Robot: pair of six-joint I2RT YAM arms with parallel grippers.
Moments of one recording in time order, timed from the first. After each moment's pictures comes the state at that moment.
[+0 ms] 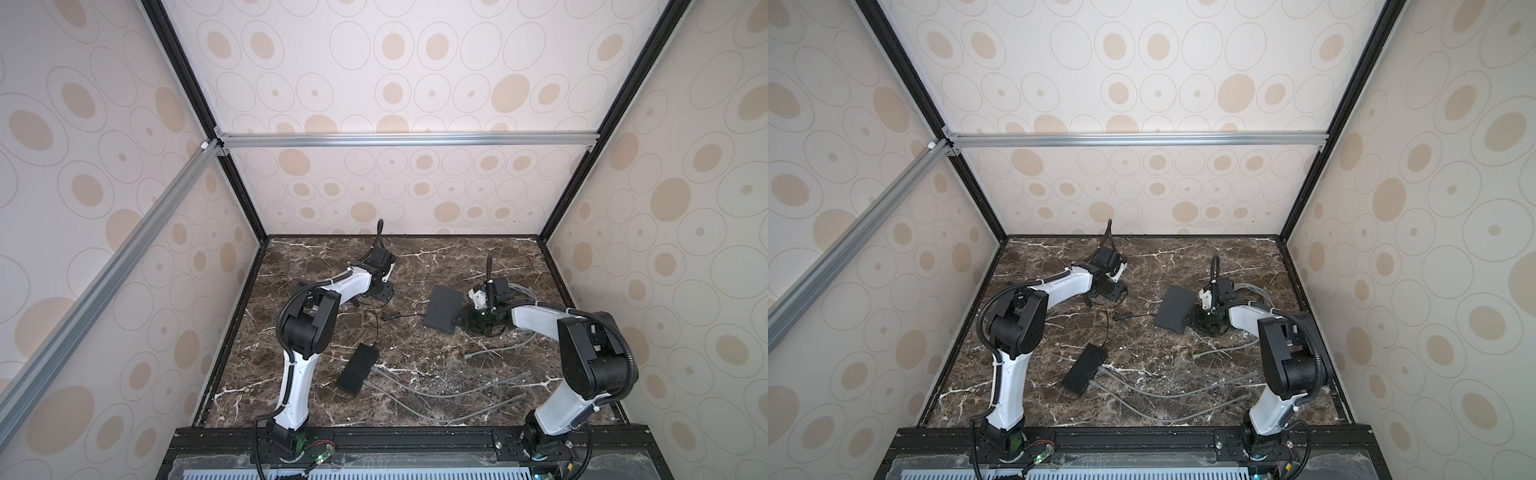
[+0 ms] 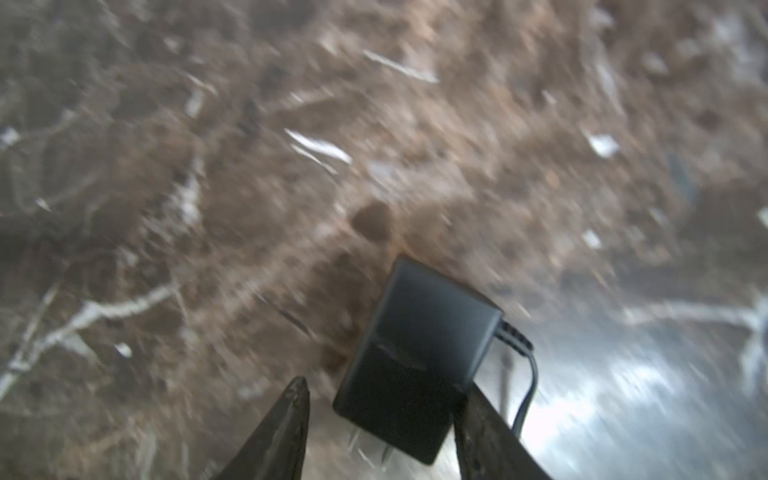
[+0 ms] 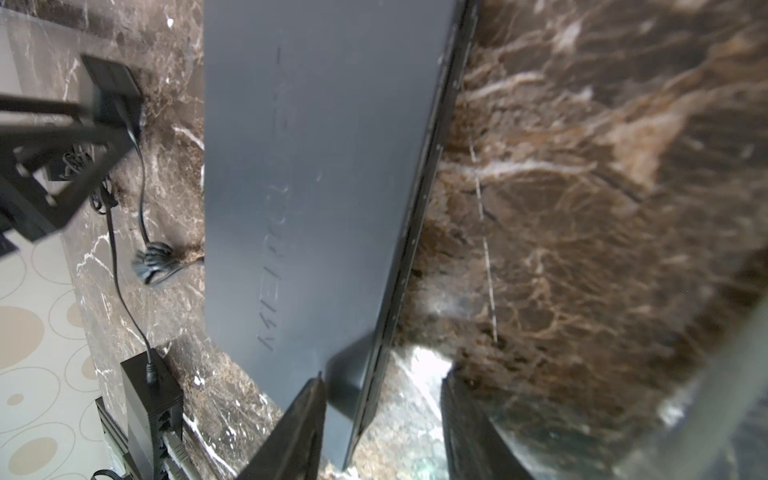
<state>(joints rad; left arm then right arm) -0.43 2.19 1.63 -0.52 -0.10 0.06 0.19 1.70 0.88 -0.29 -0.46 0.46</state>
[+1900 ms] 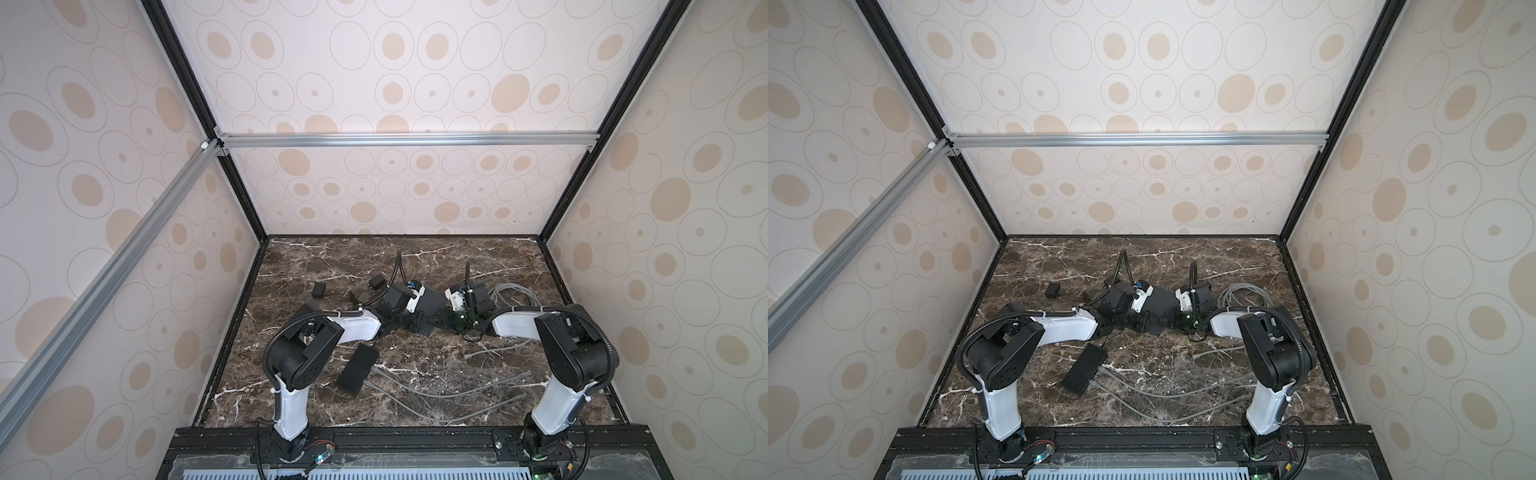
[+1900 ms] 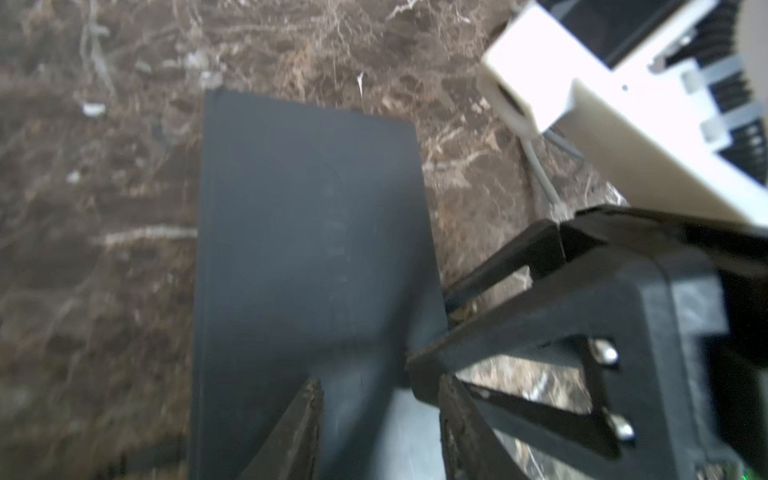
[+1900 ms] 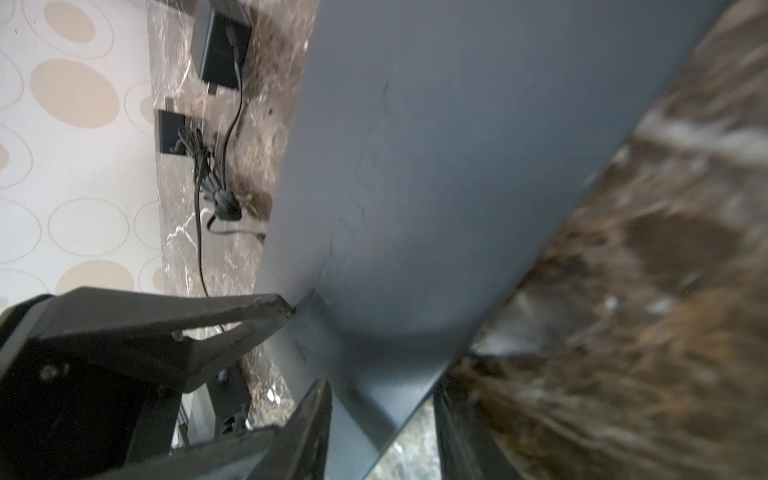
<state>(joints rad) -0.72 1.87 1.01 0.13 0.22 -0.35 0.38 1.76 0.80 0.07 -0.54 0.64</state>
